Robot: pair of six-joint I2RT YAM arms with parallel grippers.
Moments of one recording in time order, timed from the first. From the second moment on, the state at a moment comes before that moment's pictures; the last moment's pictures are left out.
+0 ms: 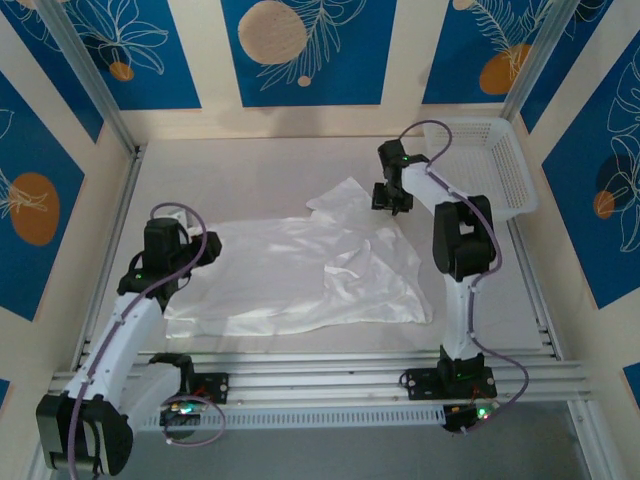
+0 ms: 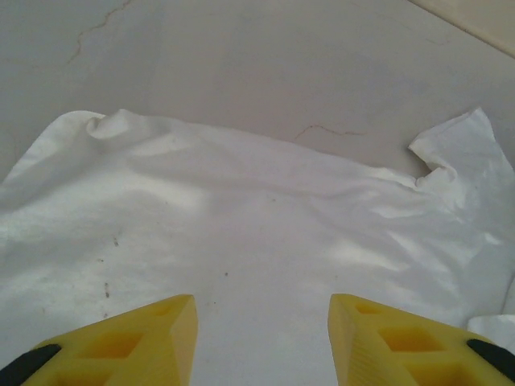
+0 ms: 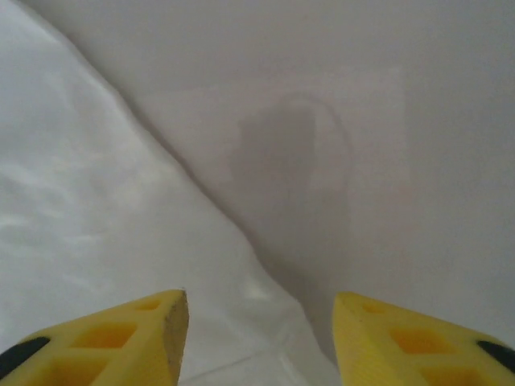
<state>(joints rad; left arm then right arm) -0.10 0.92 0.67 -0.42 0.11 -0.43 0.24 2.17 1.74 -0.86 0.07 0.31</state>
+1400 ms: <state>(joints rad) -0.10 0.97 0.68 -0.45 0.13 -0.41 0.23 2.37 2.03 -1.07 0.03 0.21</state>
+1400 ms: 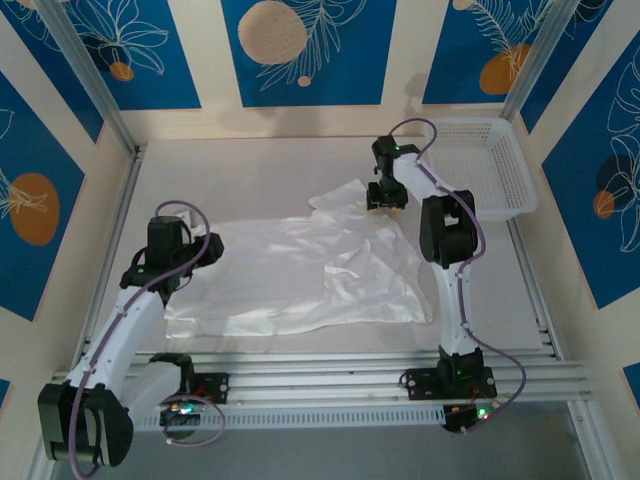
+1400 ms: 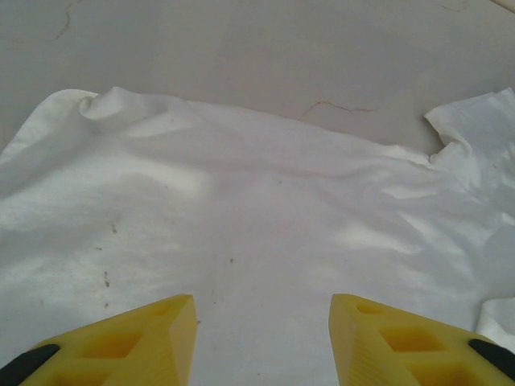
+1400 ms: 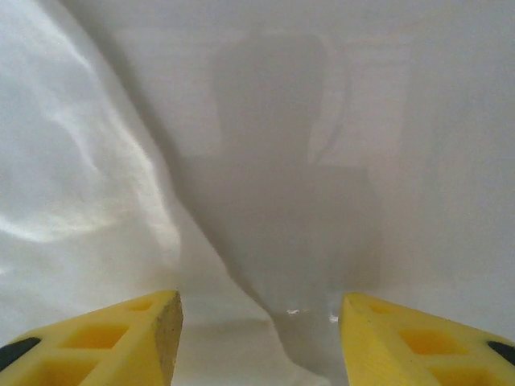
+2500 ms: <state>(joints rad) 0.03 1.62 1.22 -0.64 0.01 -0.38 0.23 2.09 1.85 -0.93 -0.11 0.27</state>
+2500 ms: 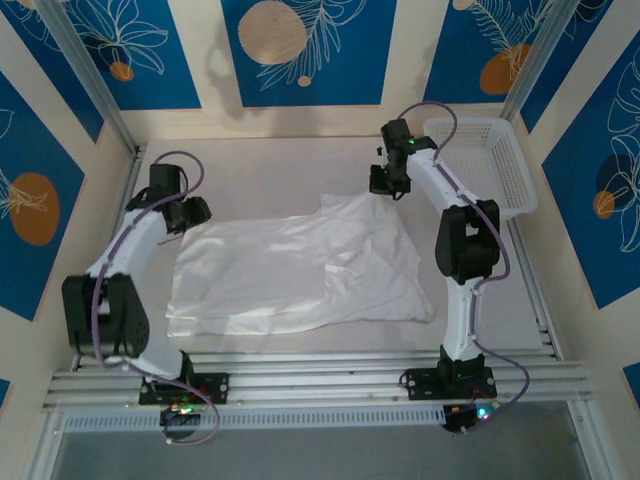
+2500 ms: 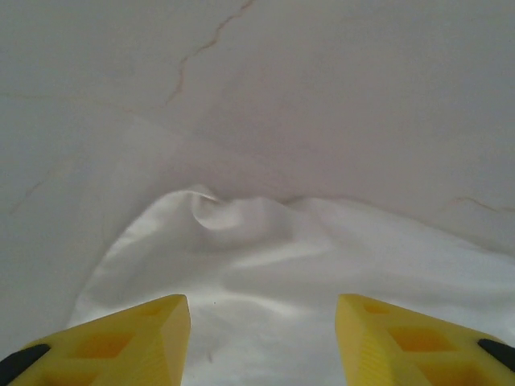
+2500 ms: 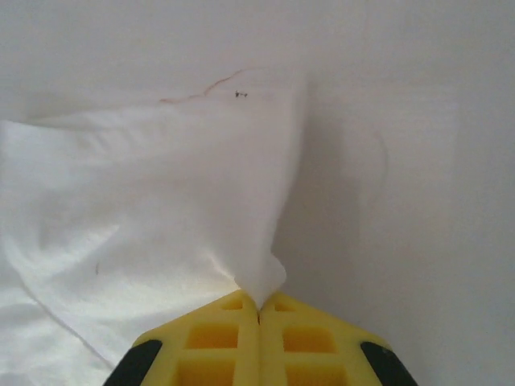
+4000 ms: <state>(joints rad) 0.19 2.02 1.46 -0.75 0.08 -0.29 0.16 2.12 1.73 -0.88 -0.12 0.32</state>
